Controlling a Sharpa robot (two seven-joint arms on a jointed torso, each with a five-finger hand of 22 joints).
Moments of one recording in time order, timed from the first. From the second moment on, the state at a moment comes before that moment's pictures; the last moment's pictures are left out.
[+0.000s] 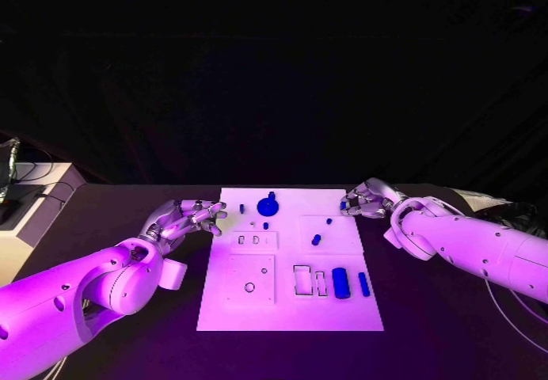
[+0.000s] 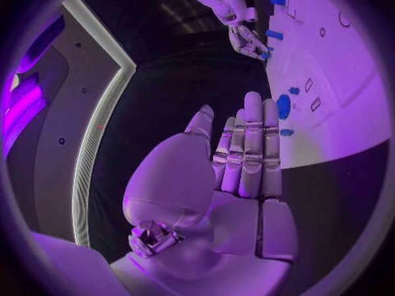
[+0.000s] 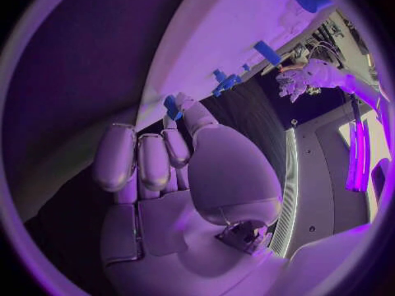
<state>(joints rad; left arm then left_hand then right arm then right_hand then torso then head) 0.97 -0.91 0.18 1.53 -0.27 -0.24 0.34 1.38 0.07 -0.10 0.07 0.25 1.03 0.16 0.07 0.06 1.19 0.10 0.06 0.06 1.26 0.03 0.49 0.41 0.09 0.91 0.04 0.85 0.29 1.19 -0.73 -0.08 1.01 -1.01 -0.42 0.17 1.29 -0.02 0.09 -0.13 0.37 1.15 0.10 0.07 0.07 1.32 0.01 1.14 1.31 1.44 -0.06 1.26 1.03 0.08 1.46 -0.07 1.09 1.31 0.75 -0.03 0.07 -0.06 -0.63</state>
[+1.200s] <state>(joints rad) 0.97 -0.90 0.18 1.52 -0.27 -0.24 0.34 1.38 0.07 -0.10 0.07 0.25 1.03 0.16 0.07 0.06 1.19 0.10 0.06 0.06 1.26 0.03 0.49 0.41 0.09 0.91 0.04 0.85 0.29 1.22 -0.61 -0.10 1.38 -1.15 -0.57 -0.19 1.29 0.01 0.10 -0.12 0.38 1.13 0.11 0.06 0.07 1.32 0.01 1.13 1.31 1.44 -0.06 1.25 1.02 0.08 1.46 -0.07 1.07 1.31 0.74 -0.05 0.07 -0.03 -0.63</state>
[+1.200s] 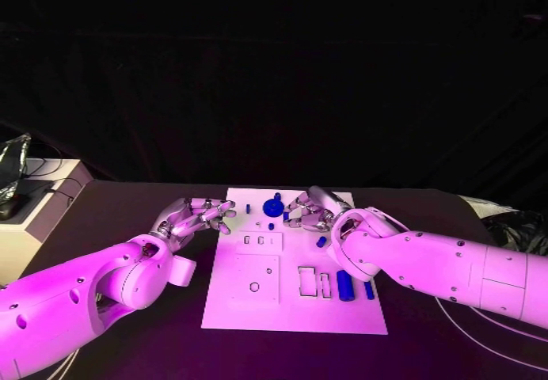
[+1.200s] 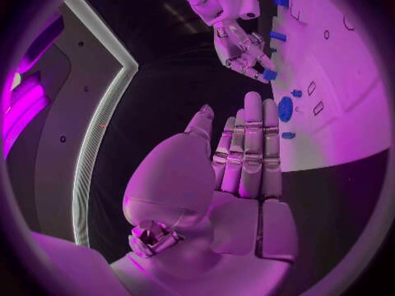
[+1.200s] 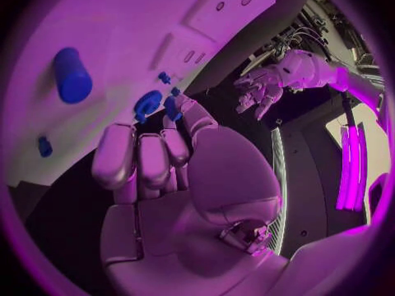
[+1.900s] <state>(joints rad) 0.97 -0.89 0.18 1.52 -0.27 -0.24 0.33 1.38 0.07 -0.10 0.07 0.25 1.03 0.16 0.07 0.06 1.19 0.10 0.06 0.06 1.26 0.03 0.49 0.41 0.09 0.91 0.04 0.85 0.29 1.18 -0.56 -0.11 1.39 -1.26 -0.57 -0.27 1.28 0.00 0.10 -0.12 0.38 1.13 0.11 0.06 0.07 1.32 0.01 1.13 1.31 1.44 -0.06 1.25 1.01 0.08 1.46 -0.07 1.07 1.31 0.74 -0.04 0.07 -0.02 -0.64</state>
